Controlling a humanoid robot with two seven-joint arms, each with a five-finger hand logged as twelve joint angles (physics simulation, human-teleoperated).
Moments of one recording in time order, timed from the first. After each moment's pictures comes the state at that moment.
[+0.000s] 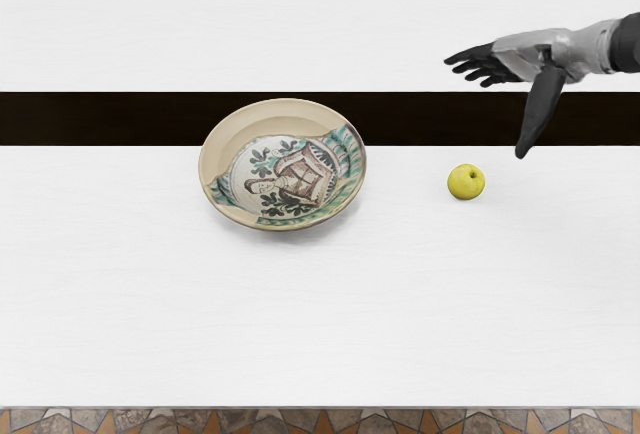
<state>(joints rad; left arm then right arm) -0.02 0.00 0.31 -0.15 0.10 -0.06 0.06 1.49 -0.76 -0.10 1.03 -0.54 0.61 -0.06</state>
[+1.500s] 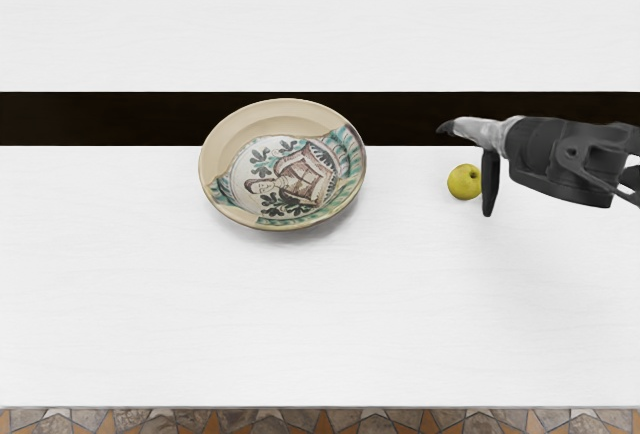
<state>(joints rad) -0.02 0.00 0.31 -0.15 0.10 -0.06 0.06 1.18 -0.58 0.10 1.33 -1.06 0.10 -0.61</state>
